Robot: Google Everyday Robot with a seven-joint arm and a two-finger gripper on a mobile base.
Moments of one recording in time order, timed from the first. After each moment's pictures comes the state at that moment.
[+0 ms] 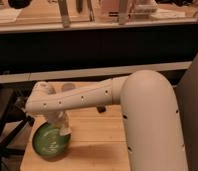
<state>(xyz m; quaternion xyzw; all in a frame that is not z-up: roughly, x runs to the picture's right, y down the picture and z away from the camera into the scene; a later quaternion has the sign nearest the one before) -0.168 0.176 0.753 -0.25 -0.18 -0.72 0.63</state>
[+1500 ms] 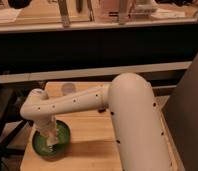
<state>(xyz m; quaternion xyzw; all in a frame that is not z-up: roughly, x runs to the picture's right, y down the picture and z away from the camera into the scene) -0.239 0.233 0.768 -0.23 -0.29 -0.72 0.58</state>
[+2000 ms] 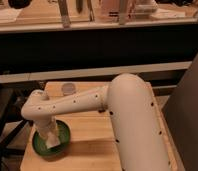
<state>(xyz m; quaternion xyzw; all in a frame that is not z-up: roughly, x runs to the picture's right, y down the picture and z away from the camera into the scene) -0.243 0.239 0.770 -0.23 -0.30 -0.72 0.58</state>
